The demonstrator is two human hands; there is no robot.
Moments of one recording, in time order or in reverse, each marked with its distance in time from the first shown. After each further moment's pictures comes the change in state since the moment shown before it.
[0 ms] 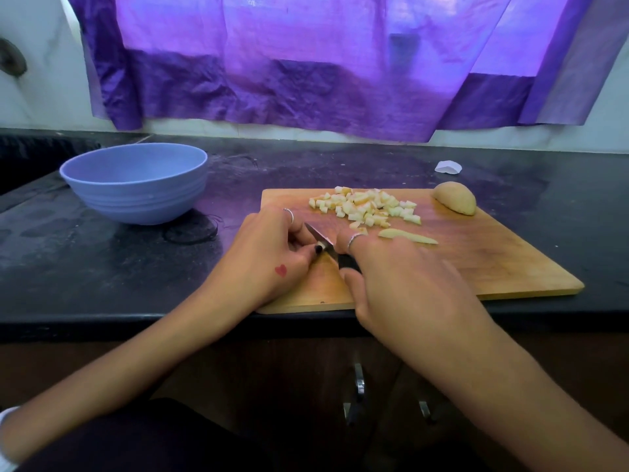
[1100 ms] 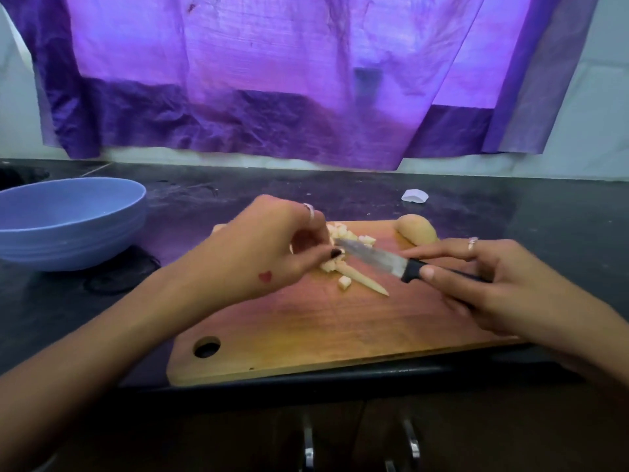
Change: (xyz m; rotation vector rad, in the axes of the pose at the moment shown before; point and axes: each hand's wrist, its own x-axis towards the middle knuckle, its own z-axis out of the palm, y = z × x) left_hand 0.058 0.038 0.005 0.147 -0.059 0.498; right_hand 0.004 0.143 -0.026 0.792 0.021 0.107
